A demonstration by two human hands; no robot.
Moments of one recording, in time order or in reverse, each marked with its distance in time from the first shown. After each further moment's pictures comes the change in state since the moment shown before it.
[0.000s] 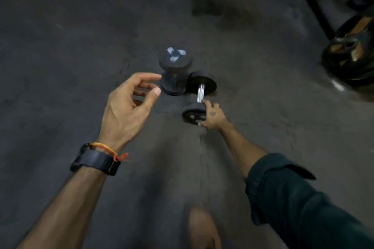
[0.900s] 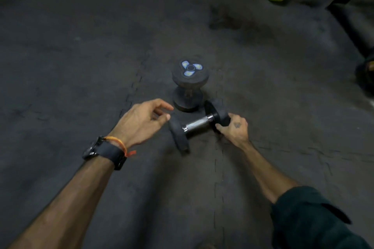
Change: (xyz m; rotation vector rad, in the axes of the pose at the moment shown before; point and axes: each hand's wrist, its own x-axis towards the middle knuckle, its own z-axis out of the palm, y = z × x) left_hand 0.084 -0.095 0.026 0.380 -0.355 -0.160; right_hand 0.067 0.009 -0.001 0.231 0.495 -0.022
